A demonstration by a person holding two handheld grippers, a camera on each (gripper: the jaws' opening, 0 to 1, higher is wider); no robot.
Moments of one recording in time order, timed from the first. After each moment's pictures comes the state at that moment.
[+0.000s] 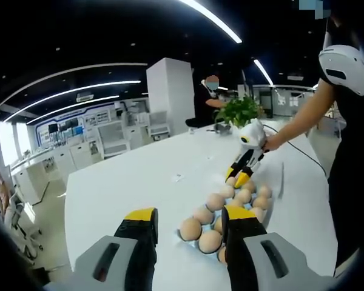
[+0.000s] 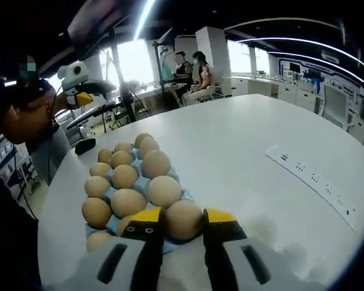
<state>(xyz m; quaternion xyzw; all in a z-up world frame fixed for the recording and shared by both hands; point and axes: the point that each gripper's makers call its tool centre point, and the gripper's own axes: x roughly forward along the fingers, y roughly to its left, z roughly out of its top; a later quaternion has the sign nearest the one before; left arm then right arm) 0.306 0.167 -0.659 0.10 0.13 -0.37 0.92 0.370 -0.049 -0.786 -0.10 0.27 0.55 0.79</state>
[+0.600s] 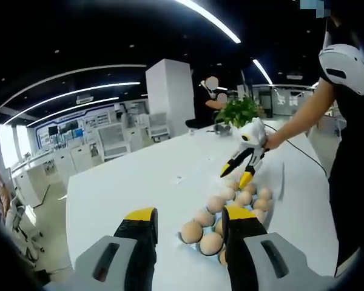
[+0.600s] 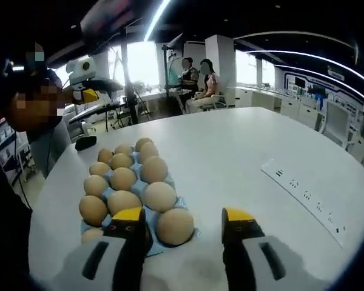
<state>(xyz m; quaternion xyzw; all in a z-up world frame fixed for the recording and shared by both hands) 0.307 0.166 -0.654 0.10 0.12 -0.37 0.92 0.378 -0.051 -0.772 -0.13 0.23 0.55 0.79</state>
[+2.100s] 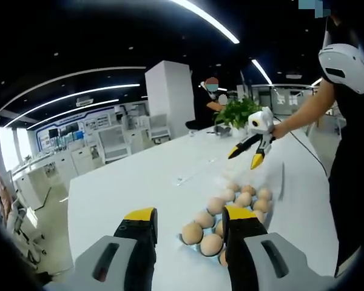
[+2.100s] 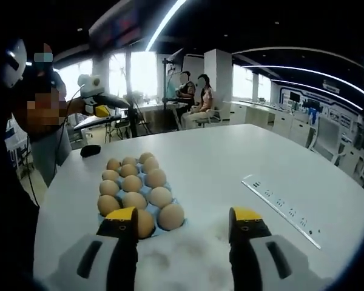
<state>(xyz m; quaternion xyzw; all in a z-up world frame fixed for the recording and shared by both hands) 0.304 0.166 -0.649 0.11 0.12 -0.36 0.92 0.366 -0.099 -0.724 -0.13 0.18 0.54 0.81</state>
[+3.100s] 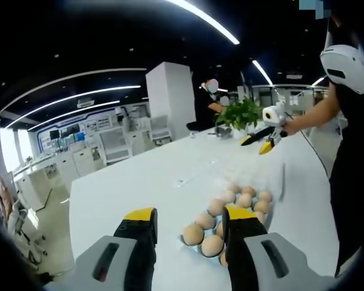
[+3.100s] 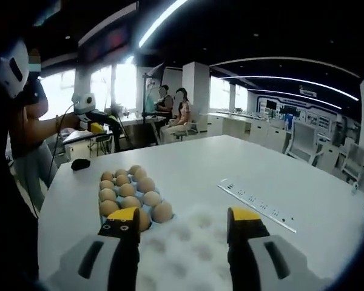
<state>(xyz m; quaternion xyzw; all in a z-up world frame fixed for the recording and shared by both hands) 0.305 0.168 -0.645 0.11 0.11 -0.36 0.92 0.346 -0.151 -0.686 -0.10 0.14 0.47 0.87</state>
